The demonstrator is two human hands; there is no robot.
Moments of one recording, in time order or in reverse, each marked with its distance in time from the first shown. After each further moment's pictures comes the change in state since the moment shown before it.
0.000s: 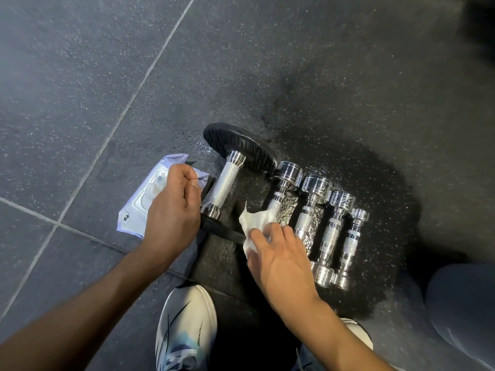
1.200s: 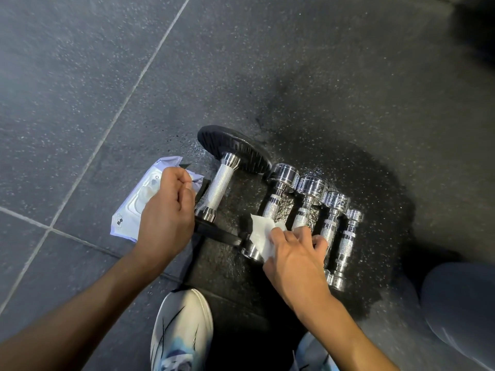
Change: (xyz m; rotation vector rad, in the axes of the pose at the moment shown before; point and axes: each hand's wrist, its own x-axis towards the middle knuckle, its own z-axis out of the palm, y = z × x) left_hand -0.001 -0.001 -0.001 0.005 -0.002 0.014; right_hand 0.001 0.022 -0.014 -0.003 -0.171 0.181
